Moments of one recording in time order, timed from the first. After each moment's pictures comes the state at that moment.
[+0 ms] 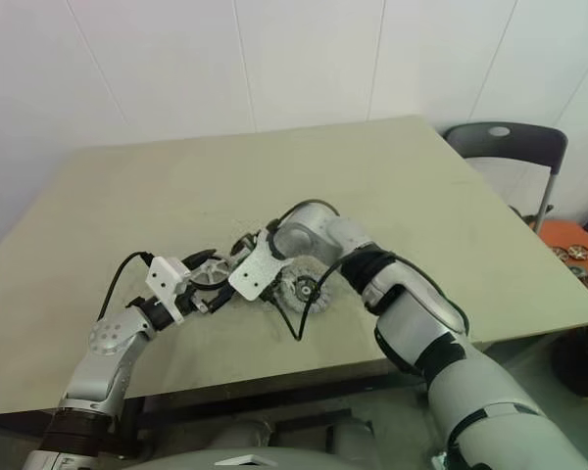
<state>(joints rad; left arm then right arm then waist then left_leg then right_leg) -0.01 0.38 -0.01 0.01 -0.22 -0.08 -0.68 -1.07 -0.21 0.73 0.77 -0.67 -0.56 0.88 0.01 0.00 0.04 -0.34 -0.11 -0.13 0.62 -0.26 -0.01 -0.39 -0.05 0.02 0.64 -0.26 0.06</state>
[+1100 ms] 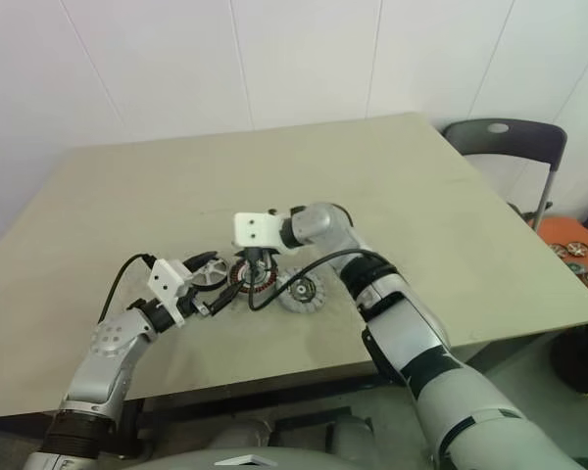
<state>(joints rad) 0.00 0.38 0.00 0.00 -0.22 -0.09 -0.67 -0.97 -0.12 0.37 0.88 -0.20 -0.20 1.00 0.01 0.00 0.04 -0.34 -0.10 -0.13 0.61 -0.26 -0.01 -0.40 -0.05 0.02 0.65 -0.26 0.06</state>
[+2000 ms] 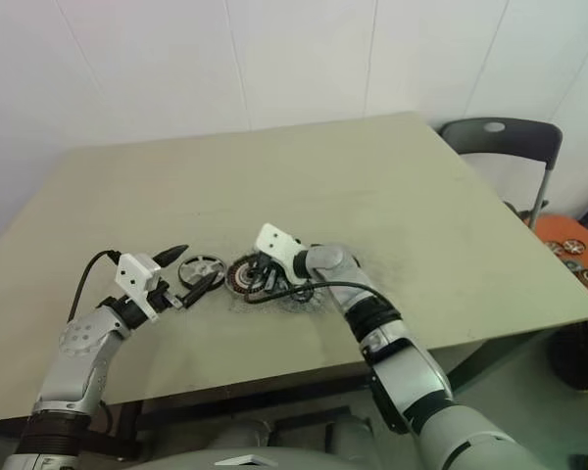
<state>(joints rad) 0.00 0.44 0.10 0.04 -0.27 -0.11 -0.70 -0.71 -0.08 0.35 0.66 -0.13 0.08 0.86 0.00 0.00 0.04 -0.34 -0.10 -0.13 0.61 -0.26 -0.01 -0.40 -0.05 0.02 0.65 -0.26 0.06</state>
